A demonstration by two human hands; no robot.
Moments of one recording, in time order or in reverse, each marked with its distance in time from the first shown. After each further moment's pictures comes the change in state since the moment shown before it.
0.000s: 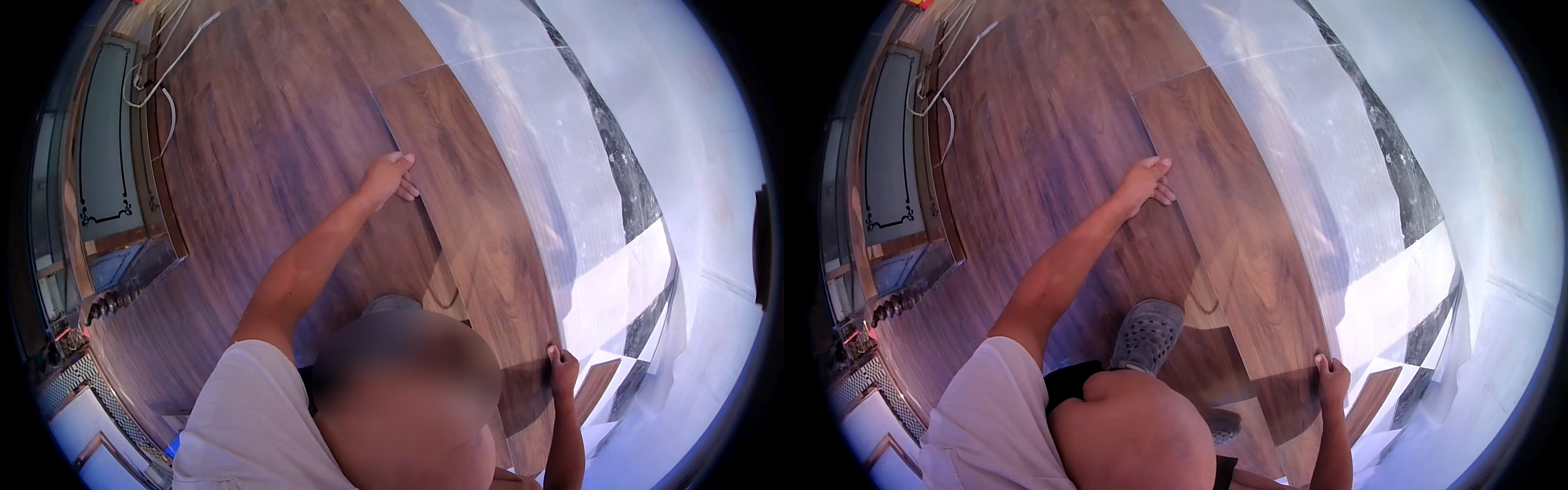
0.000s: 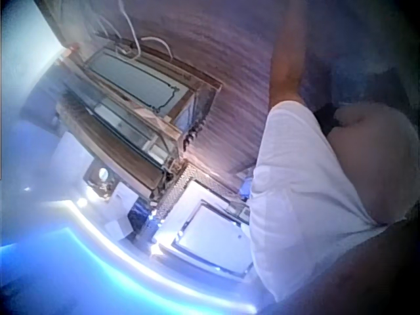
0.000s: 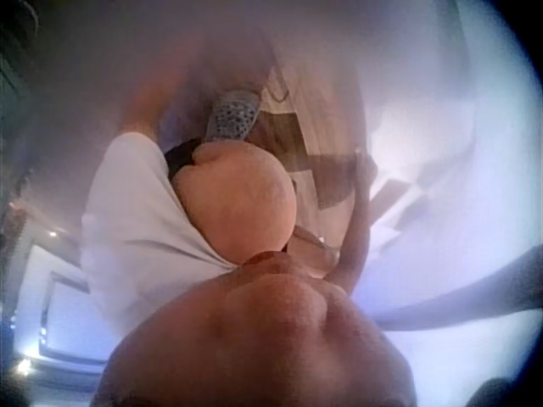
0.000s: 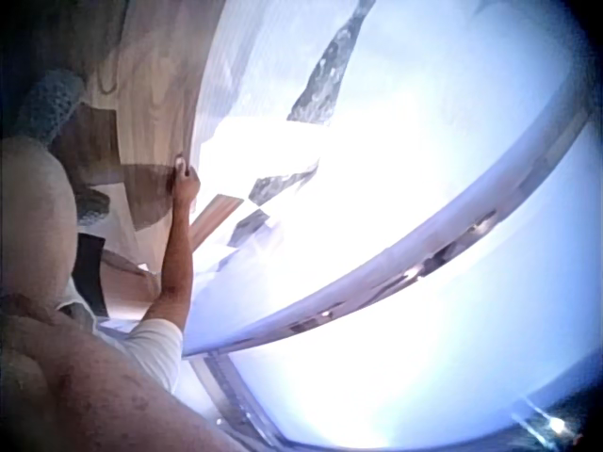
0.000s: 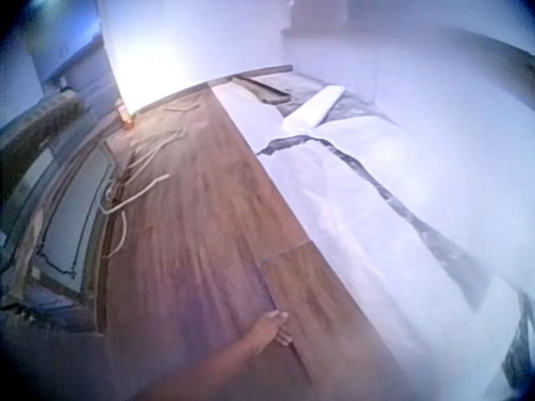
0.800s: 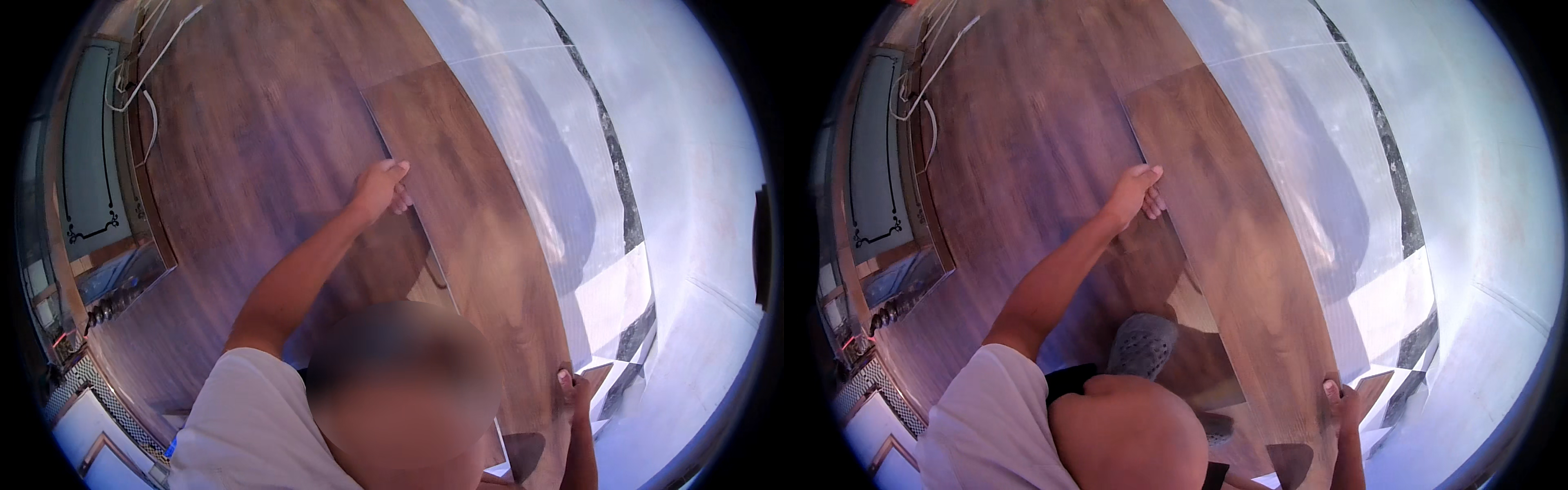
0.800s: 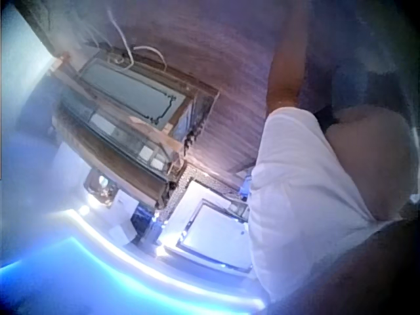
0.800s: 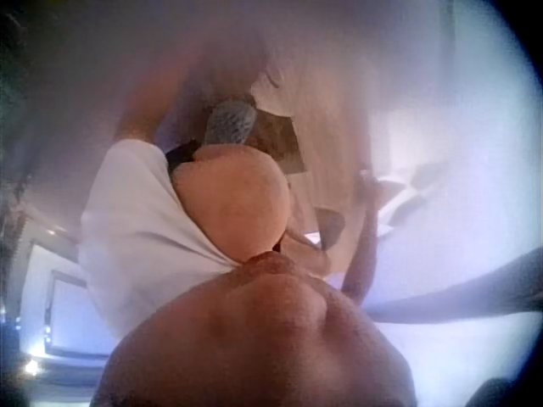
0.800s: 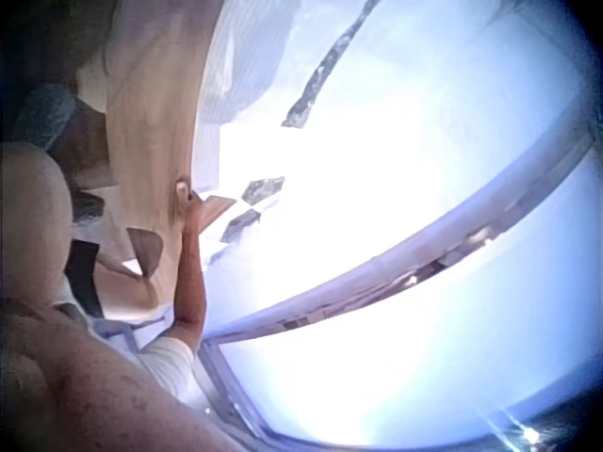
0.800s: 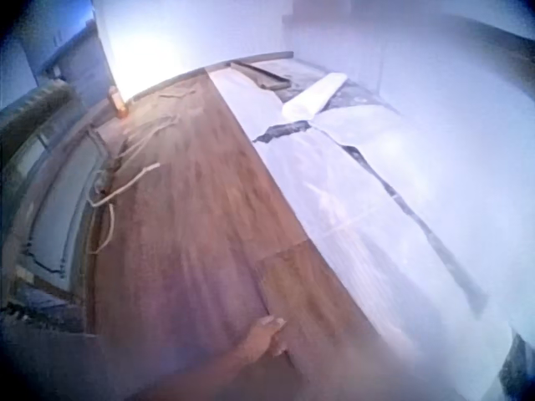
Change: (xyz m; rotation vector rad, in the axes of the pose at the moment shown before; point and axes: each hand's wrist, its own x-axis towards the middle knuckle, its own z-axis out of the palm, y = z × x) left_hand -0.004 0.015 0.009 0.068 0.056 -0.059; right_hand -0.002 0.013 -0.078 -0.273 -0.219 0.065
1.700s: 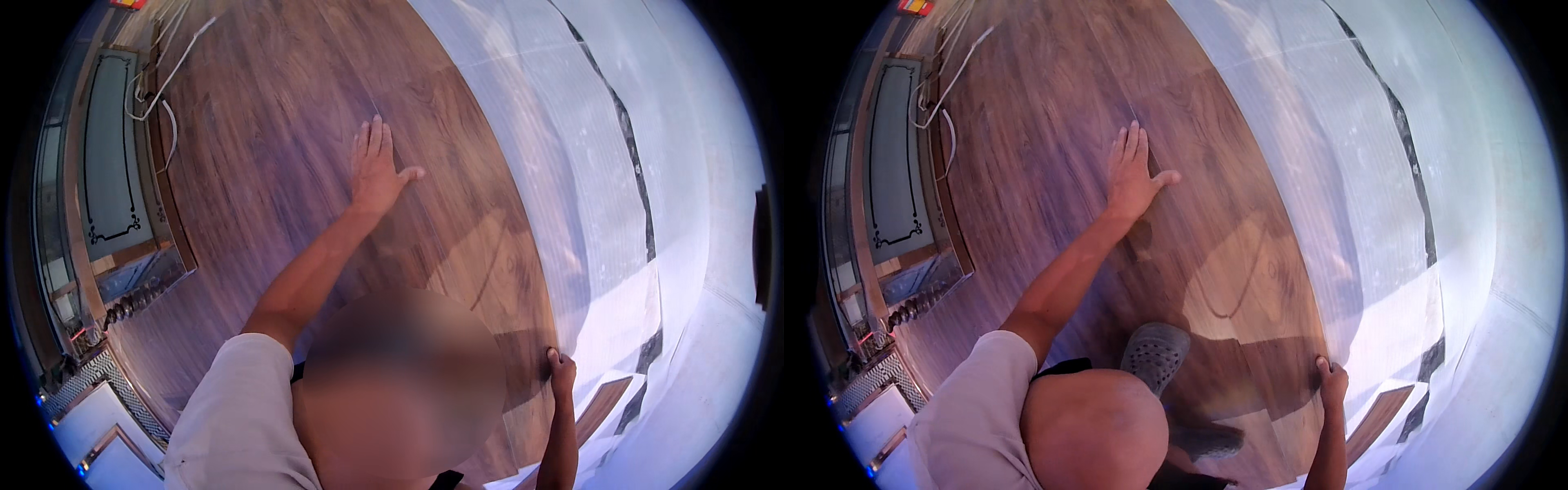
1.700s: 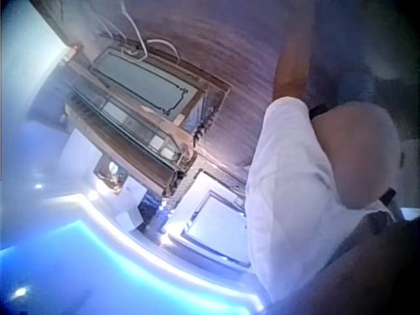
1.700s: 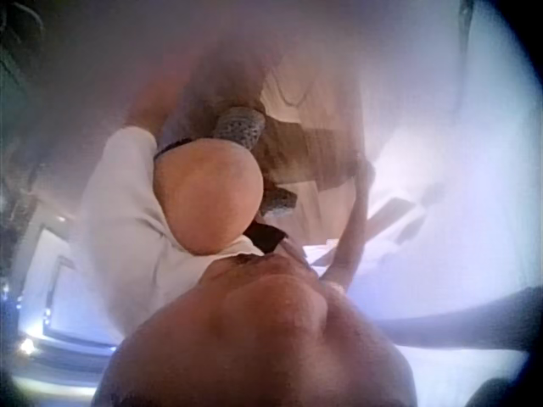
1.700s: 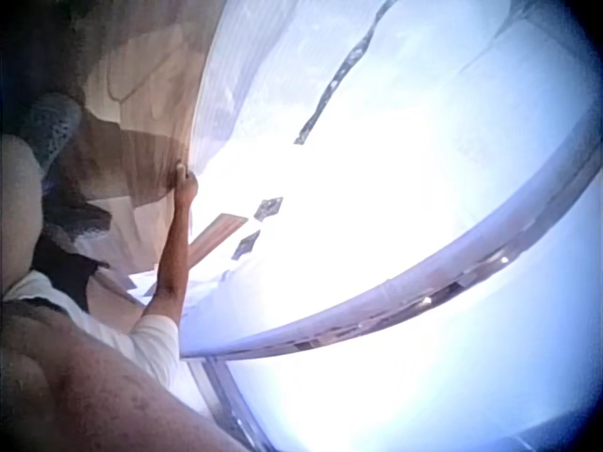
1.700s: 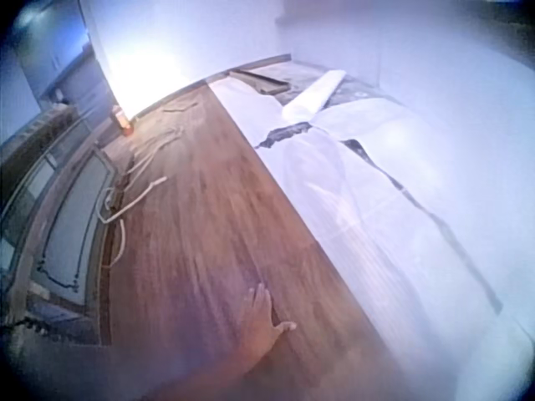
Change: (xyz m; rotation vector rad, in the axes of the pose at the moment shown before) left_hand 0.024 0.008 -0.027 1.324 0.558 0.667; right_hand 0.087 -0.034 0.112 0.299 0.096 -0.072
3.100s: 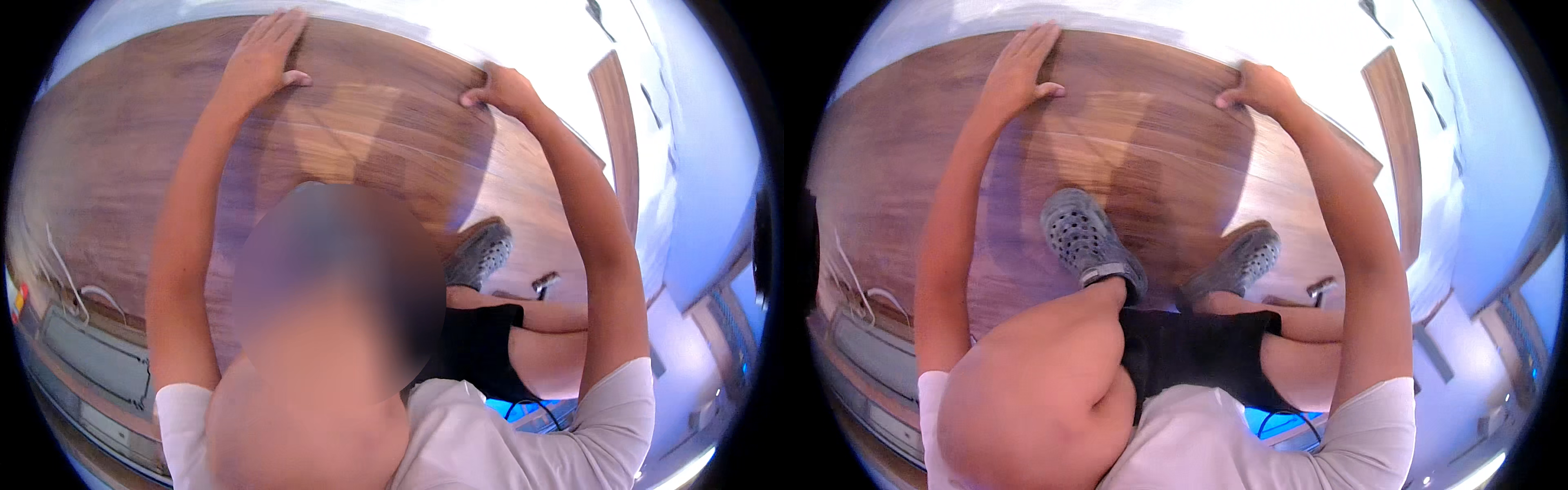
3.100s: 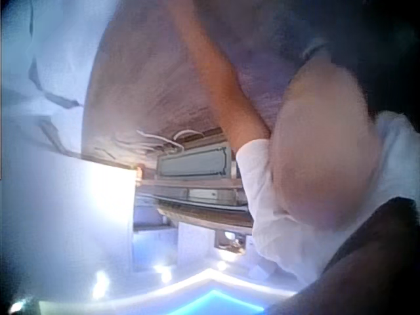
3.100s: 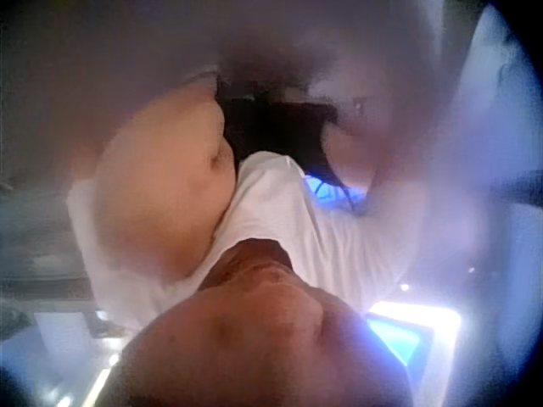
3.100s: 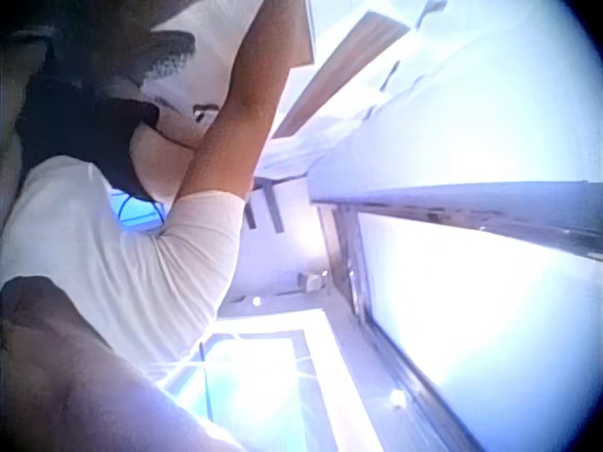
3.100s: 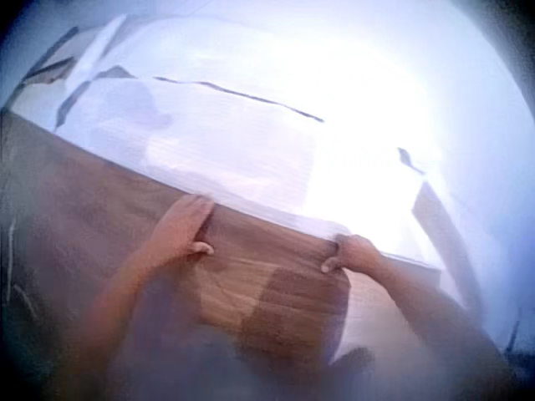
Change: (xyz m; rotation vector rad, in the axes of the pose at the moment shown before) left_hand -0.050 0.192 0.039 -0.132 -0.223 1.271; right_hand -0.013 -0.019 0.003 -0.202 -0.057 0.084
